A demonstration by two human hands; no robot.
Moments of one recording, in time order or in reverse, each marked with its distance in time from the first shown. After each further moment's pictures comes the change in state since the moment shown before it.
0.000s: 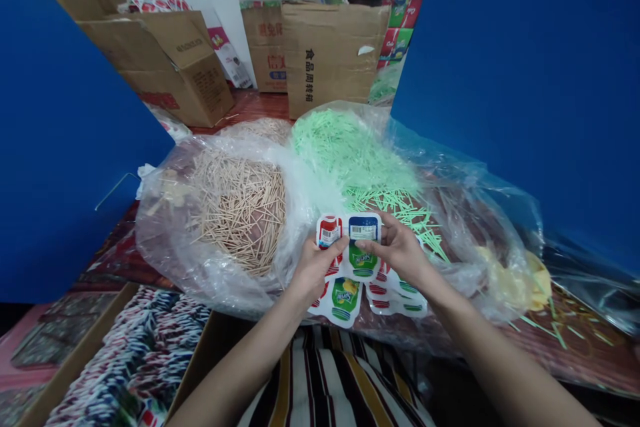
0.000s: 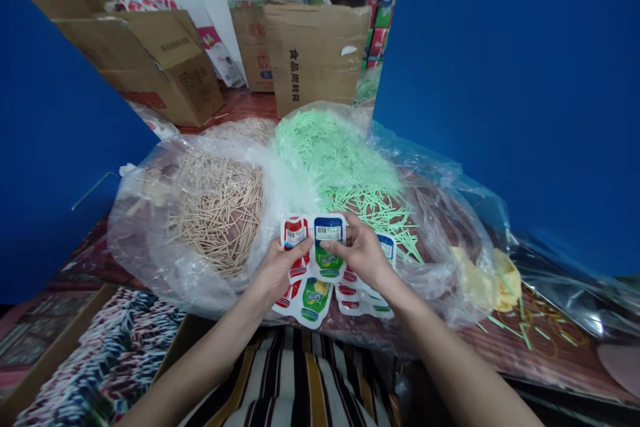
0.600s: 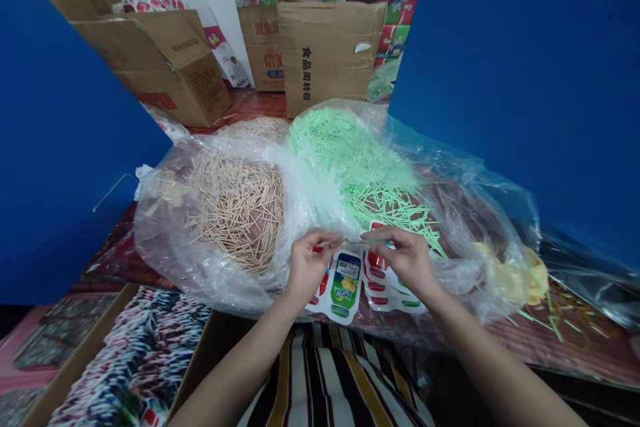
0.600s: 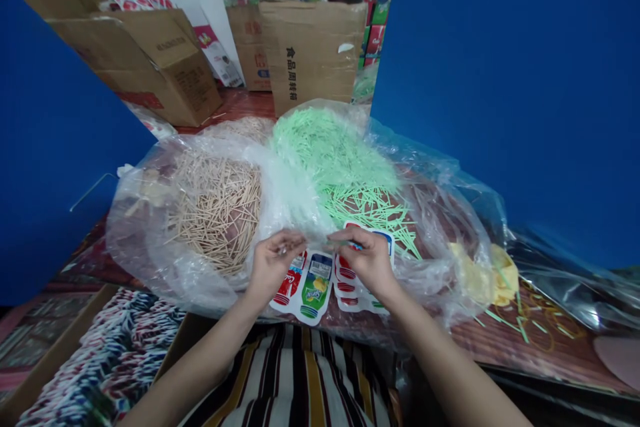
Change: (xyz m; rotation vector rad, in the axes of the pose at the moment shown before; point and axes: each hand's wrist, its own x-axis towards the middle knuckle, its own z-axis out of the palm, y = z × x) left_hand -0.004 0.003 -0.018 0.489 0.036 0.426; right_hand -0.017 0.012 -0.009 -0.280 0.187 -0.308
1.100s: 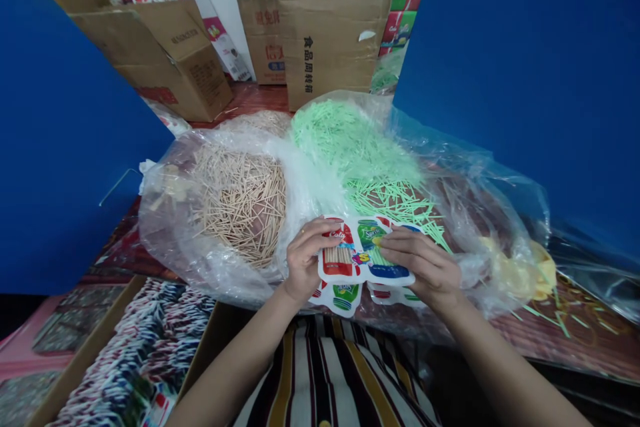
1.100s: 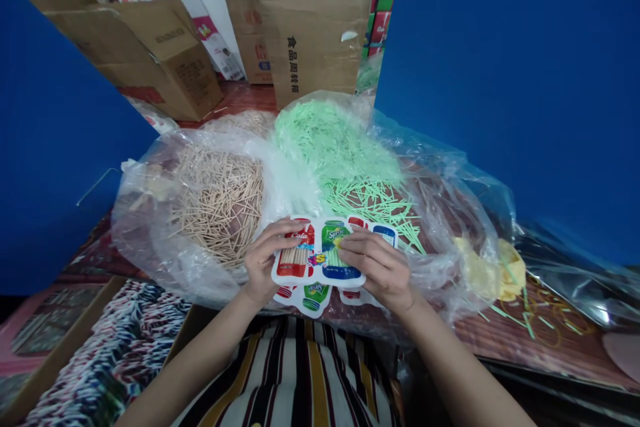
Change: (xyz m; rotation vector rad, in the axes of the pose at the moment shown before) left_hand -0.006 0.005 -0.014 0.068 -0.066 0.317; right_hand -0.018 -0.012 -0.023 -0.318 -0.115 -0.606
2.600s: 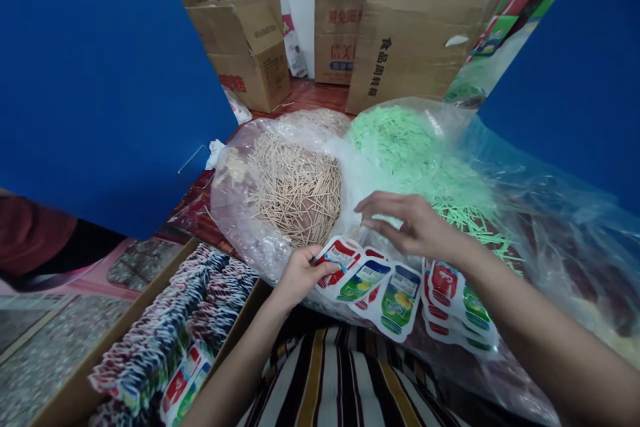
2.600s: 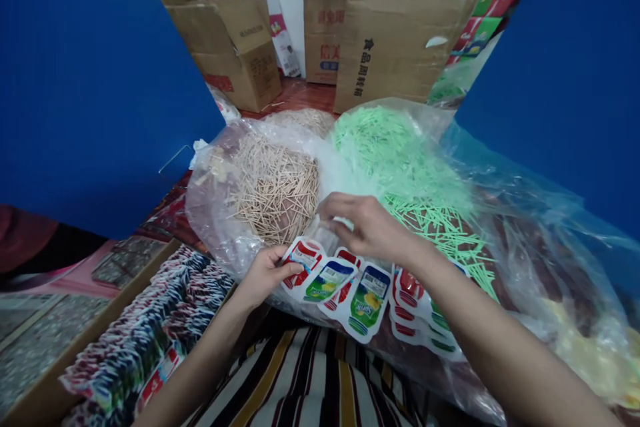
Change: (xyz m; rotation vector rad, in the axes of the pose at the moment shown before) left_hand -0.031 -0.005 -0.100 -0.127 0.047 -0.662; right_hand 0.156 -0.015 0.078 0.179 -0.599 -0.096
